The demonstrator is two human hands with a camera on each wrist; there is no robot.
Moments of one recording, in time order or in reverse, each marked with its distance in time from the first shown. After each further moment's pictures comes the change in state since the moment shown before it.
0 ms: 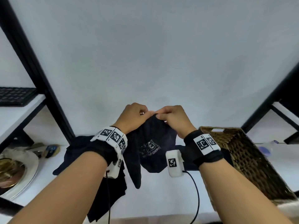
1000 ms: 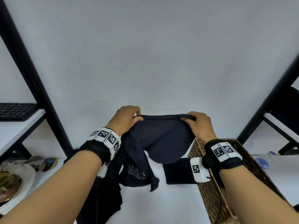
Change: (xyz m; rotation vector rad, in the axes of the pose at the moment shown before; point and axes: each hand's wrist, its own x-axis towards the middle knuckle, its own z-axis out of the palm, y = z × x) left_hand 0.026 0.011 -0.019 0.339 0.039 0.102; right_hand 0.009 0.020 -0.109 -0.533 0.305 -0.184
